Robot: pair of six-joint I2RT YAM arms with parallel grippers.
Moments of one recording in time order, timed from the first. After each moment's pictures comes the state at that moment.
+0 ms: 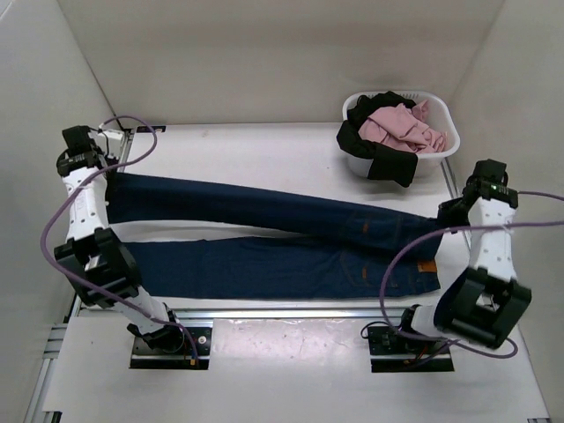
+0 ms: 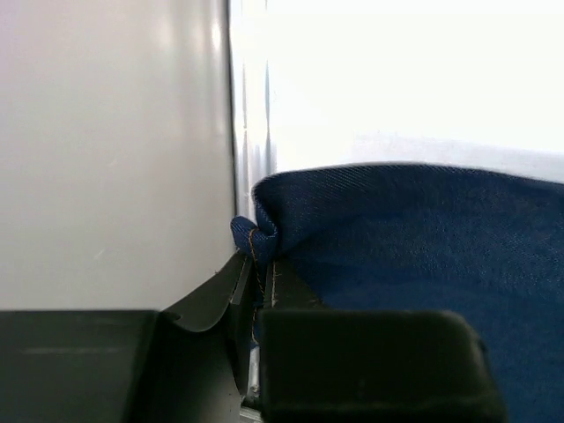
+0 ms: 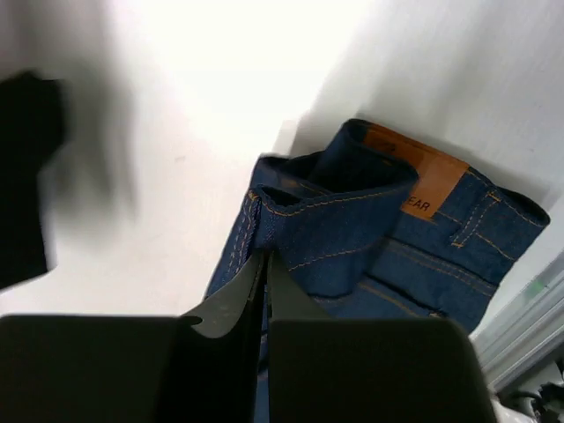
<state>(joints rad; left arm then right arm) 0.42 1.64 1.47 -0.72 -0.05 0.56 -0.37 1.38 1.14 -0.96 0.06 0.95</state>
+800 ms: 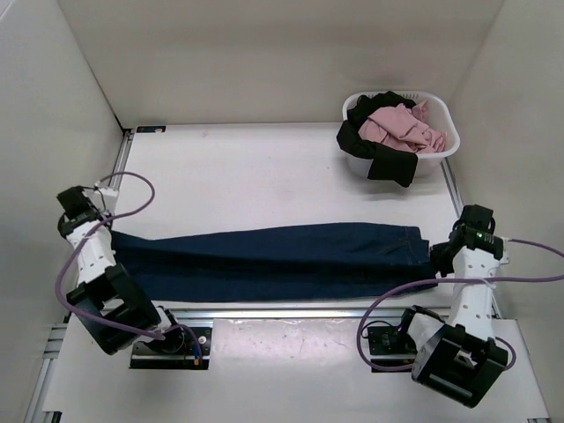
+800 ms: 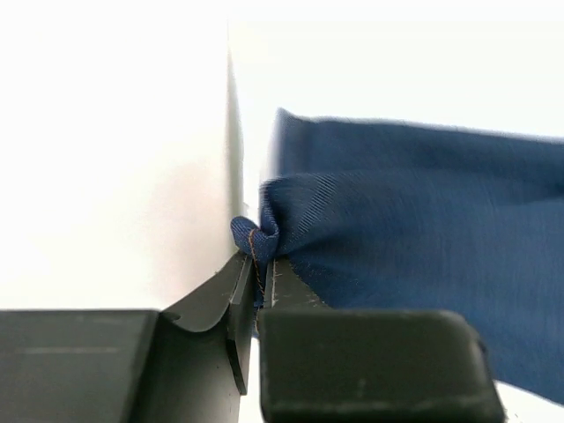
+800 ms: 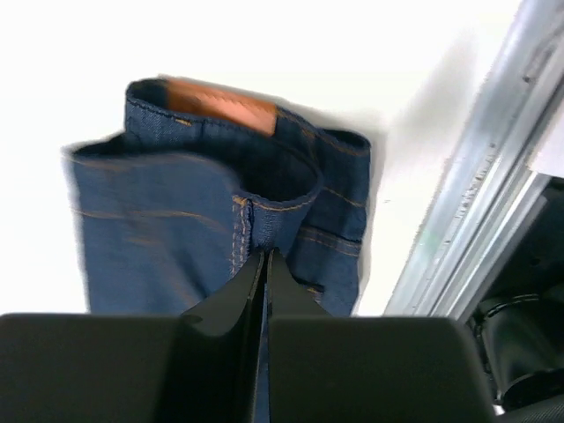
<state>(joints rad) 0.61 1.29 0.89 -0.54 -0.11 0.73 -0.40 0.95 0.76 -1.03 0.15 0.98</state>
